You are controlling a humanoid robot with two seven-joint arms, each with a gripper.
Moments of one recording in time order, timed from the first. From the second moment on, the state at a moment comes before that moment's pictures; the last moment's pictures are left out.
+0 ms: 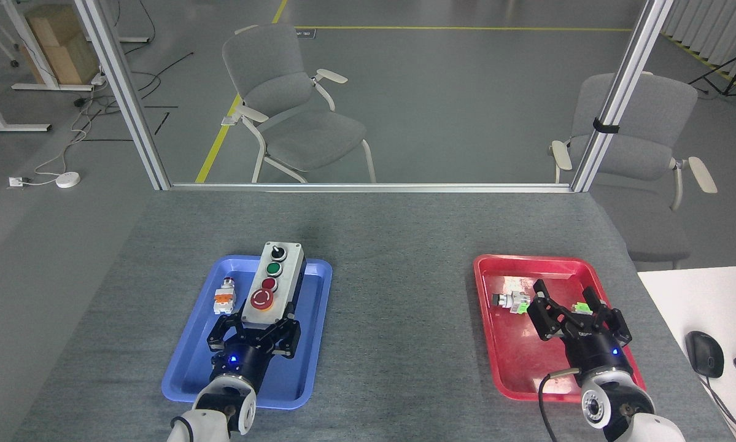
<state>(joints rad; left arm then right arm) -0.29 0.00 -0.11 -1.14 -1.43 -0.03 0.10 -0.22 -0.18 -0.05 -1.27 1.10 -0.15 -0.03</state>
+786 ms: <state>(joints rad) -0.35 -0.10 -0.46 -1.04 -1.41 -0.03 0.01 -0.22 -0.17 -0.05 -1.27 1.10 -0.15 -0.04</state>
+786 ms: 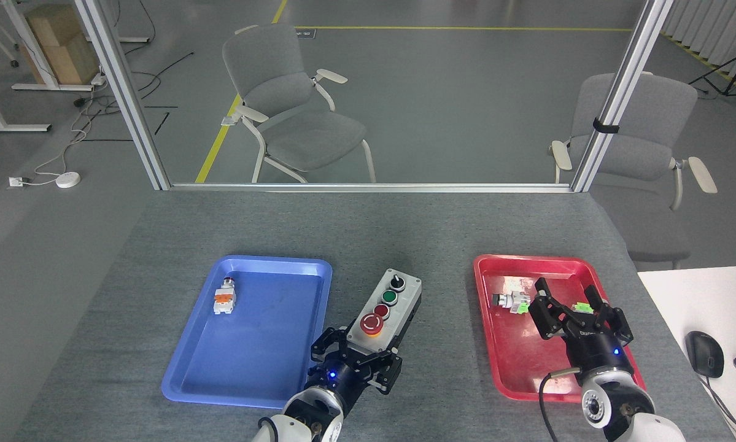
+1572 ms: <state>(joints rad) -0.45 -0.14 -0.59 -0.85 -1.41 0.01 -0.01 -0.22 -0.18 -0.05 -1.27 1.10 -0.15 -0.04</state>
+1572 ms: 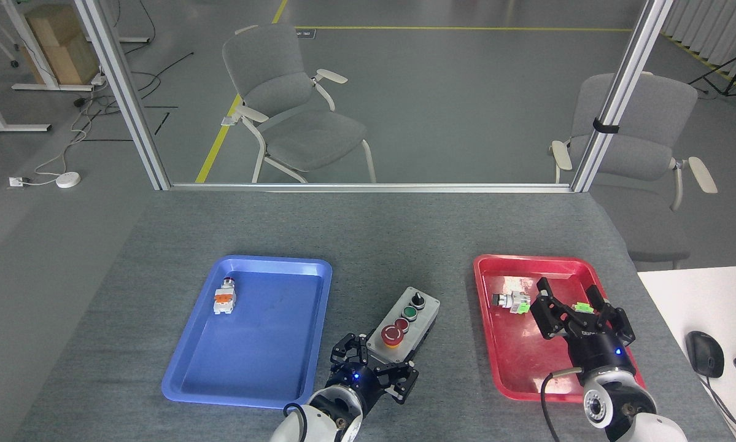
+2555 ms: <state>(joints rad) 0.00 0.24 -0.33 -1.56 -1.38 0.01 0.01 -0.28 -0.18 -0.03 -1.26 1.10 -0.14 -0.04</state>
